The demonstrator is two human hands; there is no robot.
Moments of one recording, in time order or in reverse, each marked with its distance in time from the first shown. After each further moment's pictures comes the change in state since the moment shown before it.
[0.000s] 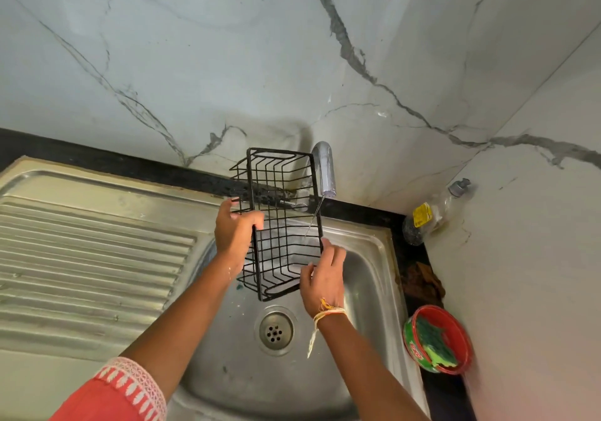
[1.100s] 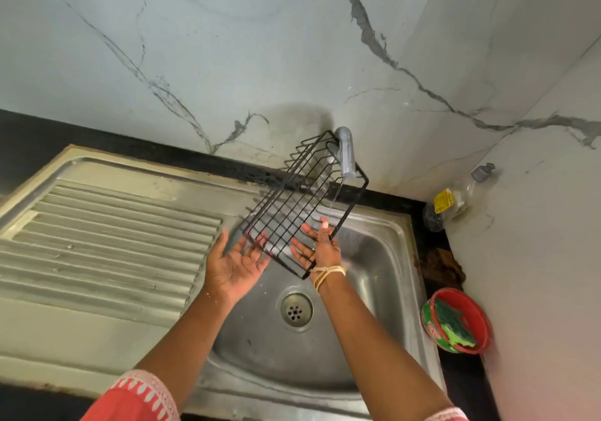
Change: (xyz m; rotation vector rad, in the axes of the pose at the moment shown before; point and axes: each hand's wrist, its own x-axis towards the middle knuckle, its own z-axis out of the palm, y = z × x) left_hand -0.035 -0.071 -0.068 -0.992 -0.357 -0.453; right_hand 0.014 -0.034 0.022 1.277 -0.197 0.884
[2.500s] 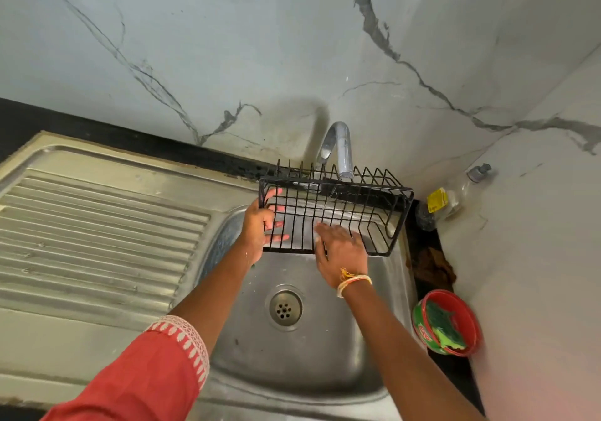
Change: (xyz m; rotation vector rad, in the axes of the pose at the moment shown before) left_hand 0.050 -0.010 0.069 0.849 0.081 0.153; right_hand 0.004 -0.036 -0.054 -1.992 0.062 -0.740
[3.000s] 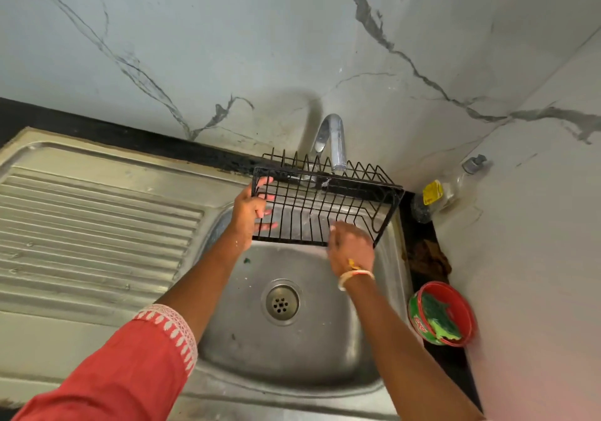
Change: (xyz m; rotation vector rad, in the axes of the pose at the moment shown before) left_hand 0.009 0.010 -0.005 0.076 0.034 0.051; right_hand 0.003 0.017 0.012 0.139 0.017 0.275
